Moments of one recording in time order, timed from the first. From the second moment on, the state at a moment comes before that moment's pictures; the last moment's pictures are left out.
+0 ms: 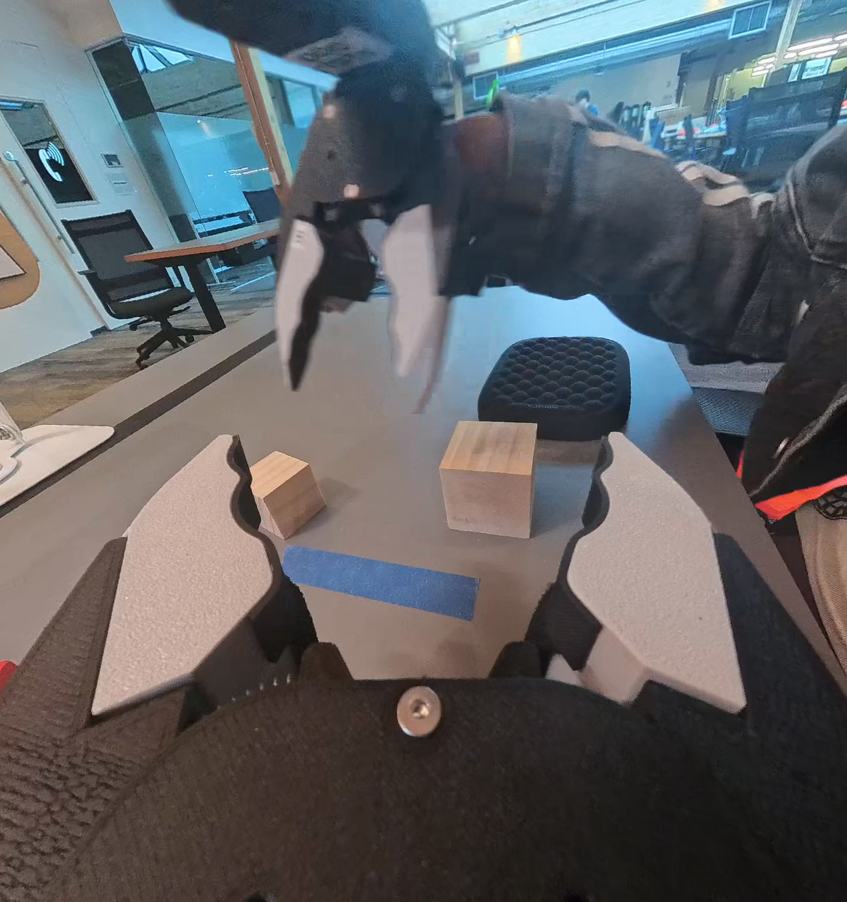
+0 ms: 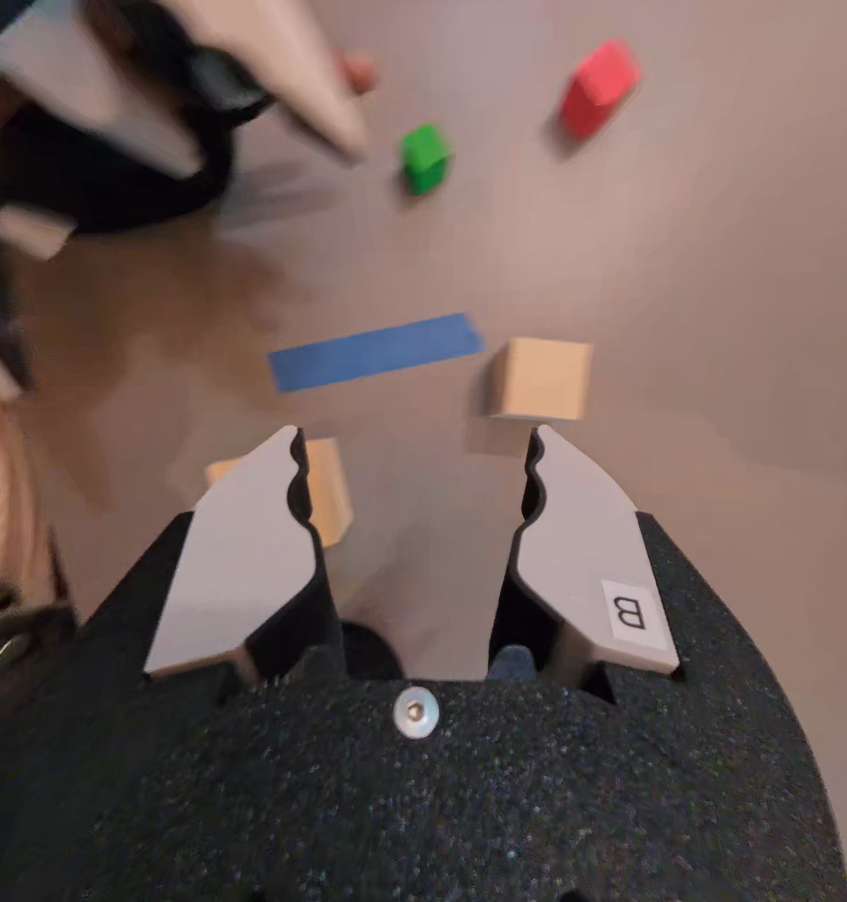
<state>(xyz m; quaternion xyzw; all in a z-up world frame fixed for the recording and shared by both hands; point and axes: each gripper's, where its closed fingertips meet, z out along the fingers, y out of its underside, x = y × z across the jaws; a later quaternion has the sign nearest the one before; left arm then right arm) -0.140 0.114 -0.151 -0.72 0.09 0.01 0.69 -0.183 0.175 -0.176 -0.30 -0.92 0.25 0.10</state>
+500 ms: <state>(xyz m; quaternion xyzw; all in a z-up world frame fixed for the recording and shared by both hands) -0.142 0.113 -0.150 -0.71 0.09 0.01 0.70 -0.242 0.196 -0.247 -0.30 -0.94 0.16 0.08</state>
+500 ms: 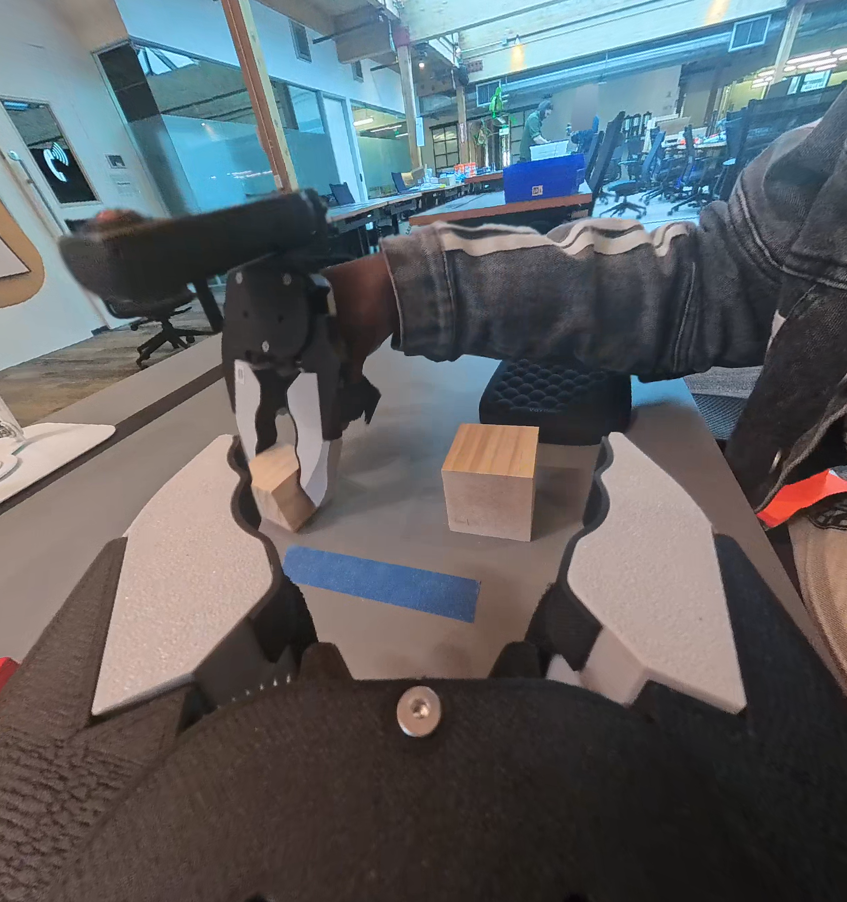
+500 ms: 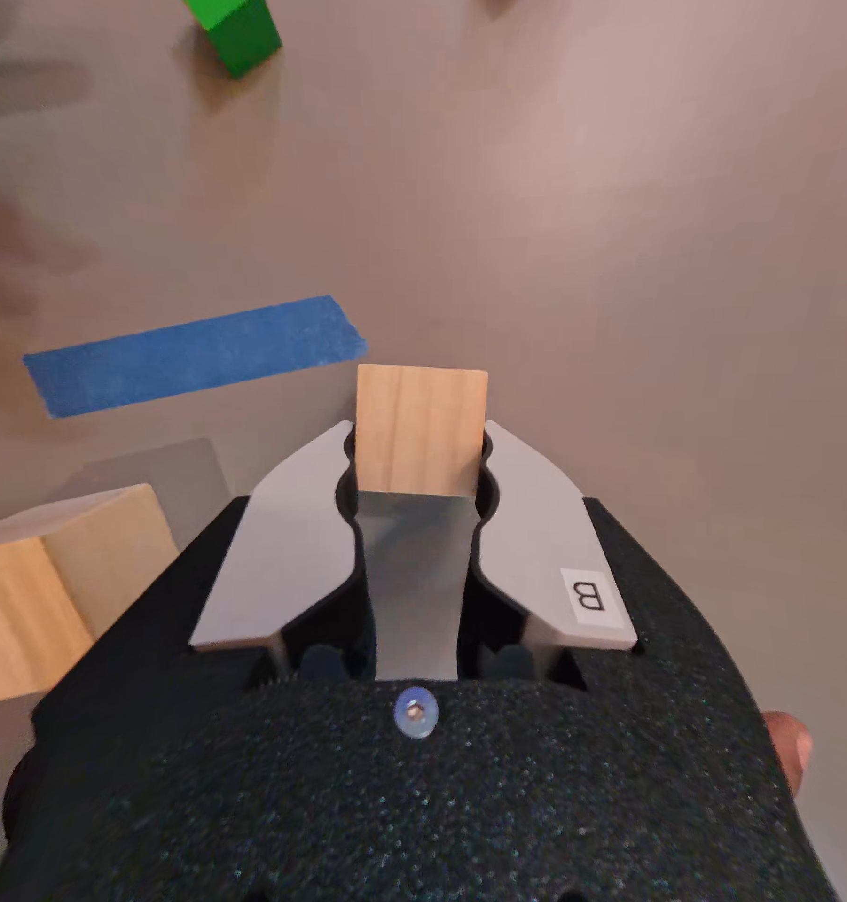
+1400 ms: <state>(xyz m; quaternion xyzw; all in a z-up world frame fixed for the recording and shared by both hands) -0.141 0.114 -0.151 -0.72 0.09 0.01 0.69 -0.101 0.164 -0.199 -0.18 -0.96 0.22 0.04</state>
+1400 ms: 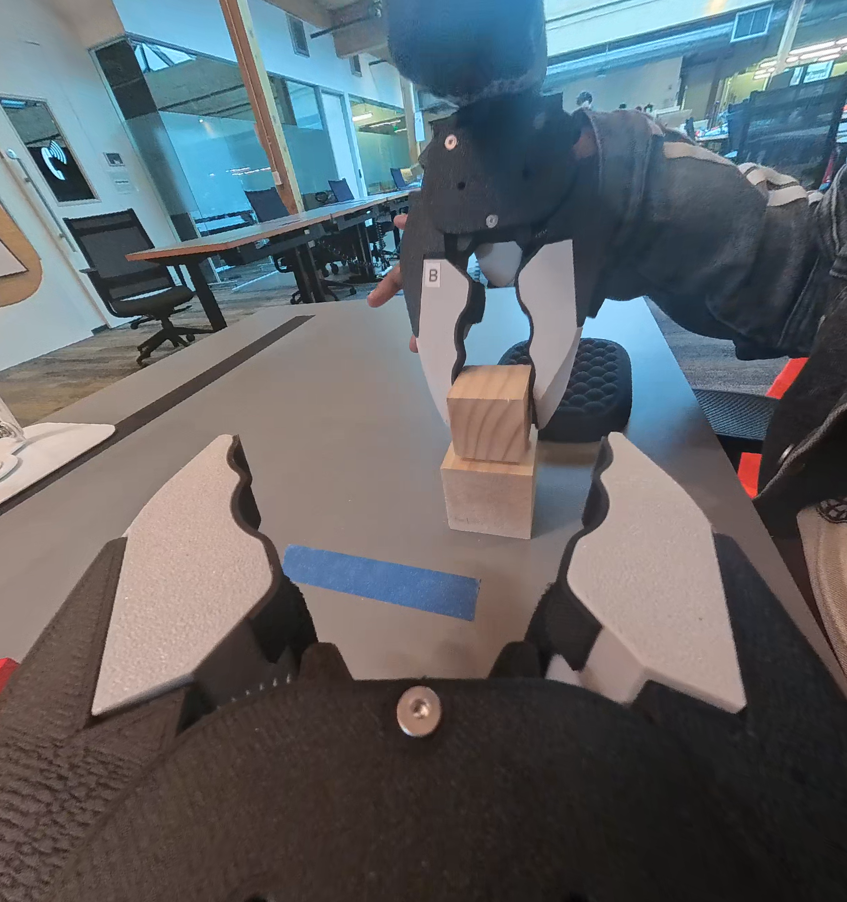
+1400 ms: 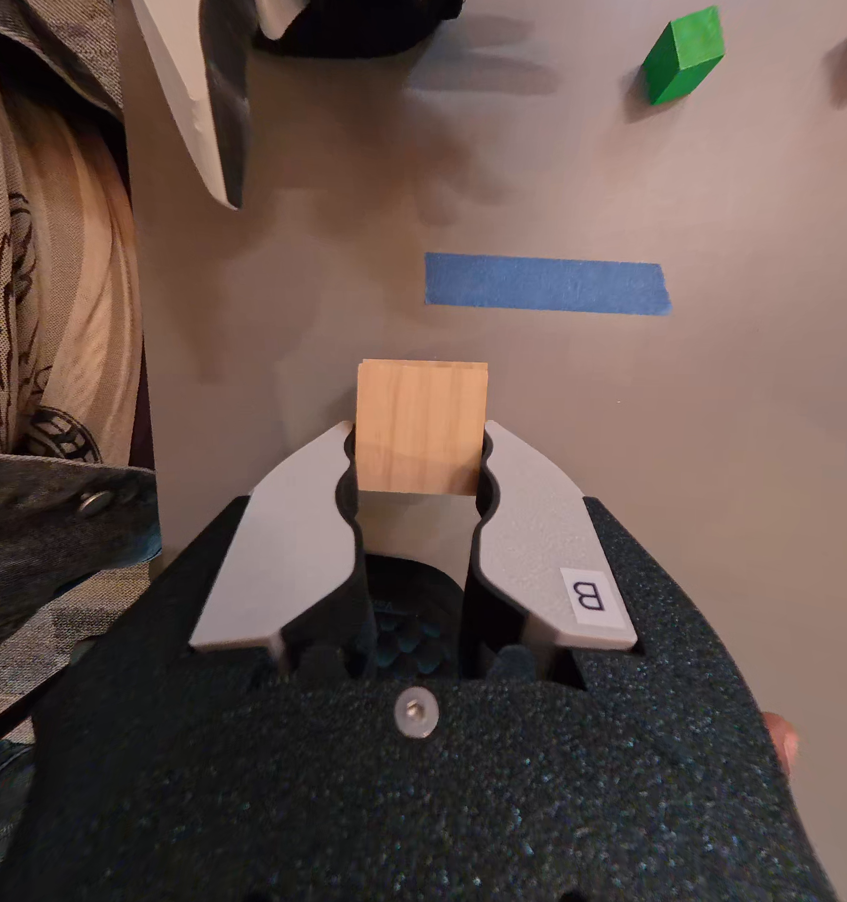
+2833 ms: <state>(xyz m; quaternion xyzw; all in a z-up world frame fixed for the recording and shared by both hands) -0.214 0.082 -0.132 -0.80 0.02 0.12 0.59 -0.147 0.213 -0.130 -0.26 -0.64 0.67 0.27</state>
